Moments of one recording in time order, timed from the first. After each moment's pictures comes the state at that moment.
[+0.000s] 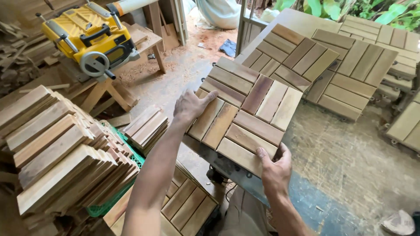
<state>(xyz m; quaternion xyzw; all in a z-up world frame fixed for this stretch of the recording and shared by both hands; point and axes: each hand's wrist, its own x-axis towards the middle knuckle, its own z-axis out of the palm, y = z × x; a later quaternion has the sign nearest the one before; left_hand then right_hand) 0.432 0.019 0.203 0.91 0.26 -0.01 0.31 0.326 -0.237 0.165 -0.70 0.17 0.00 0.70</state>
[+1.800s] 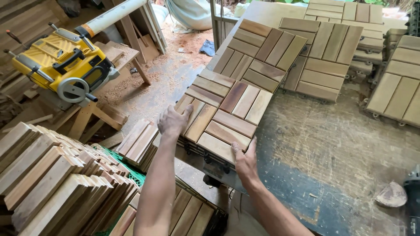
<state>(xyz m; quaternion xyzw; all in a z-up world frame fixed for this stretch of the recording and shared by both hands) 0.475 0.039 0.094 0.94 0.27 0.00 0.21 0.361 -0.226 0.100 -0.72 0.17 0.13 0.65</state>
